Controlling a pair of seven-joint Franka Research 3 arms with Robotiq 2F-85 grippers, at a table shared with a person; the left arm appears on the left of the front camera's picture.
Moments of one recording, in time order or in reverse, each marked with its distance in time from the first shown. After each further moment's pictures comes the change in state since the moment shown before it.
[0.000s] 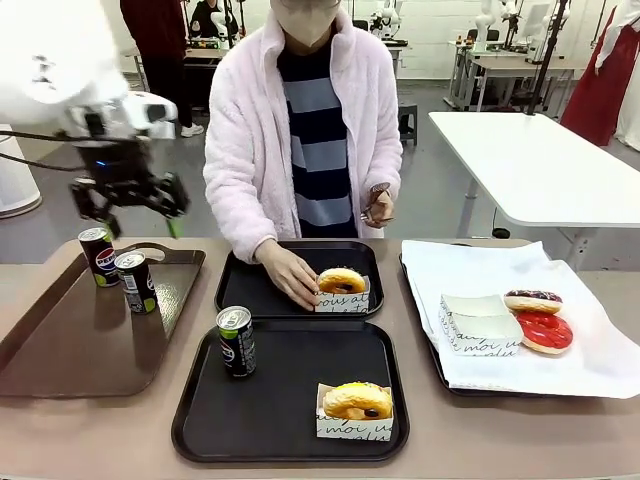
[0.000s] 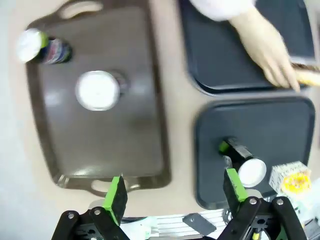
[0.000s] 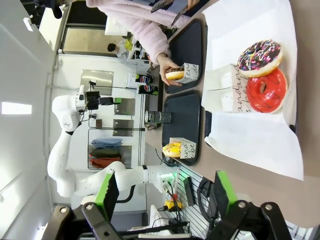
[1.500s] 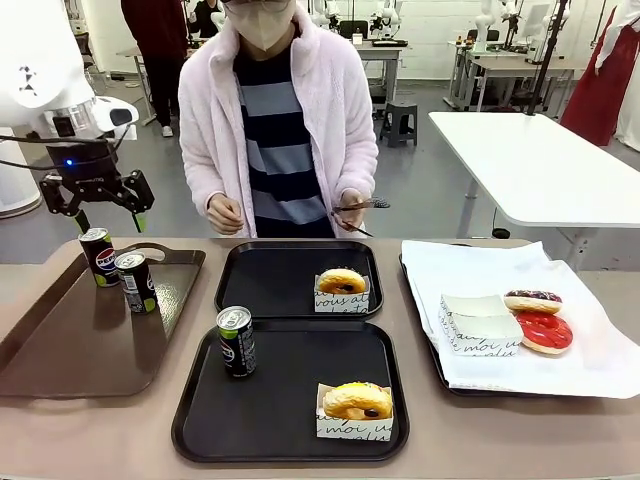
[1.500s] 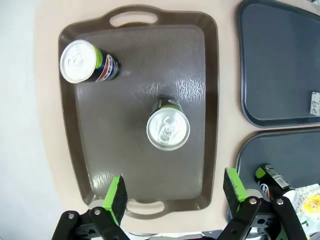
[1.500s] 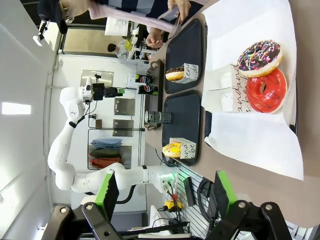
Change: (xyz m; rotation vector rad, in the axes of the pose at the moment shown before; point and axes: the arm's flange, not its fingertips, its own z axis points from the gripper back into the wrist) left arm 0.050 0.059 -0.032 0.042 0.010 0.010; right arm 0.000 0.000 0.001 0.000 -0.002 -0.001
